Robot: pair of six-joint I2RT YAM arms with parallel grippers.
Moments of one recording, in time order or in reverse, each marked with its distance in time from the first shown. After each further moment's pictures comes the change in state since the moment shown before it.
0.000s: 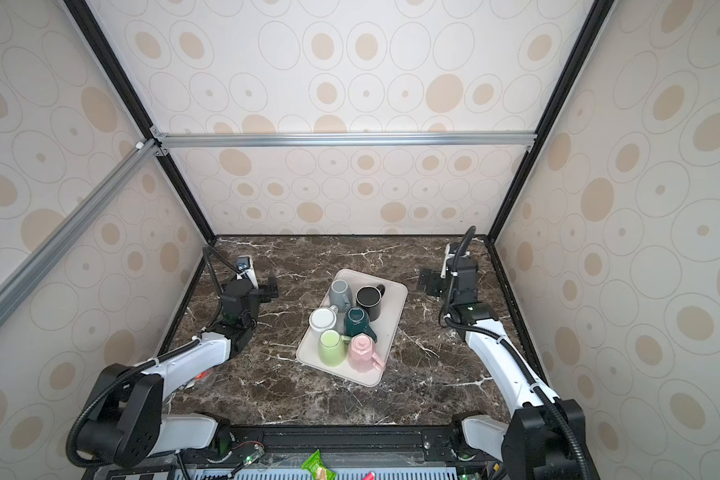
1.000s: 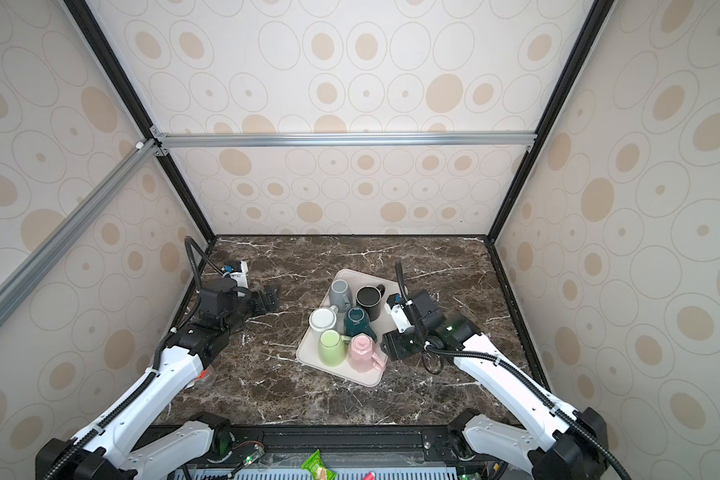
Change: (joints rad) left arm -0.011 -0.284 0.112 -0.648 0.334 -0.283; right arm 0.402 -0.095 -0.010 -0.549 -0.282 -0.016
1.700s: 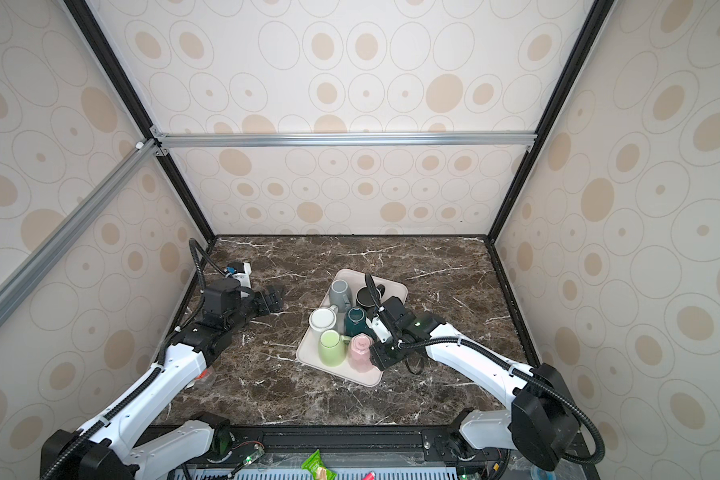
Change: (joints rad) left arm 0.000 0.047 -0.018 0.040 0.065 -0.073; right arm 0.080 0.200 -0.007 0.052 0.027 -0.022
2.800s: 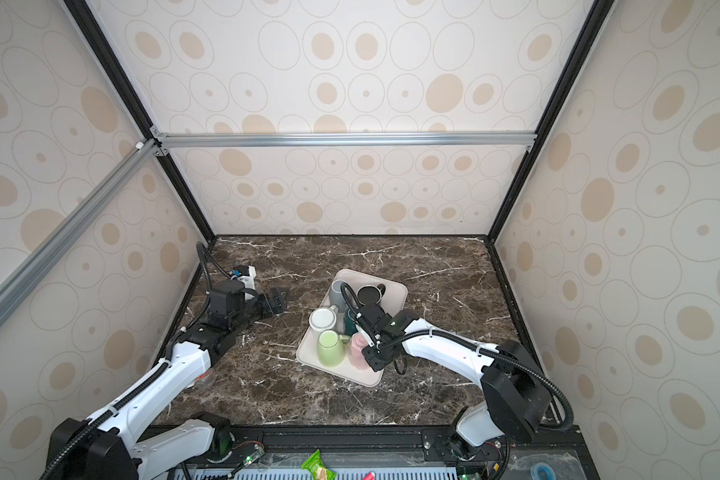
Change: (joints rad) left arm 0.000 0.031 -0.039 0.050 0.042 -0.026; right arm 0.114 0.165 0.068 -0.011 0.200 -0.003
